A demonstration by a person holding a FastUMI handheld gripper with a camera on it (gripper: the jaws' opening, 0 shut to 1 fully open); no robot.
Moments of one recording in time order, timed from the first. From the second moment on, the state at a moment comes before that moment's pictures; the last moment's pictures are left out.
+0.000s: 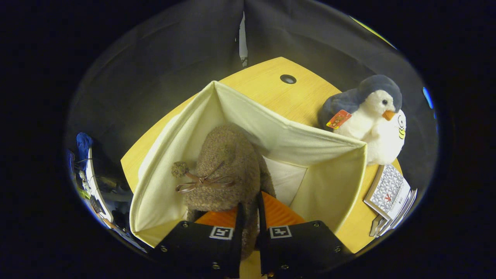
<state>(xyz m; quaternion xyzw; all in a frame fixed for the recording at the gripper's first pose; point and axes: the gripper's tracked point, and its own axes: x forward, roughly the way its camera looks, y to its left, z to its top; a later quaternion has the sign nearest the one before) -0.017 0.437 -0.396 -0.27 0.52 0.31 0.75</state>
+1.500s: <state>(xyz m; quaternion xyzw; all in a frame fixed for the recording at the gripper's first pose) 0.003 0.063 0.014 -0.06 0.04 -0.01 1.00</state>
